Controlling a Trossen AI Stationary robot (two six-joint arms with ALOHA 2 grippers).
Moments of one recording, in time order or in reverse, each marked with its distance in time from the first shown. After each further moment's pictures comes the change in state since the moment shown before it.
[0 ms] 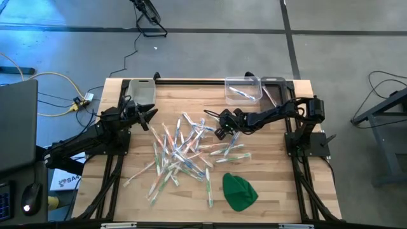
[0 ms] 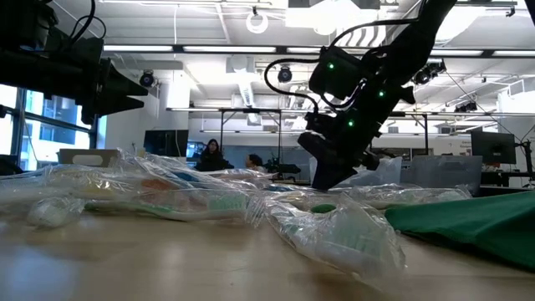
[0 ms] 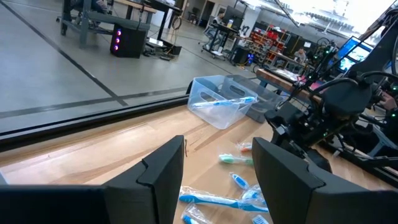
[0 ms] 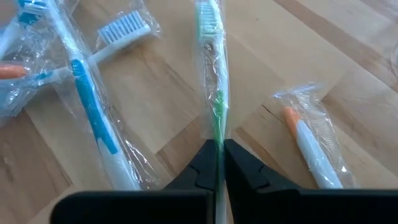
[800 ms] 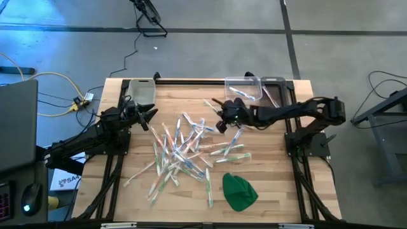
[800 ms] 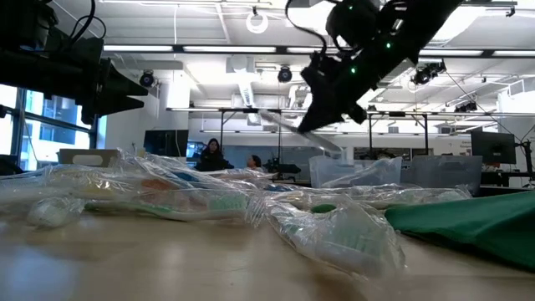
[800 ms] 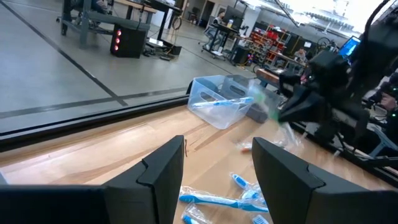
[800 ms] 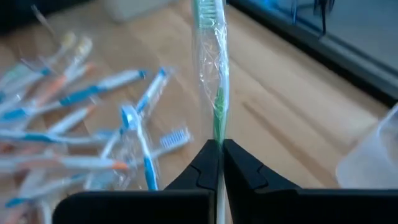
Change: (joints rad) left arm 0.000 0.000 0.000 0.000 0.000 0.000; right arm -0.027 -0.262 0.000 0.066 0.021 -0.192
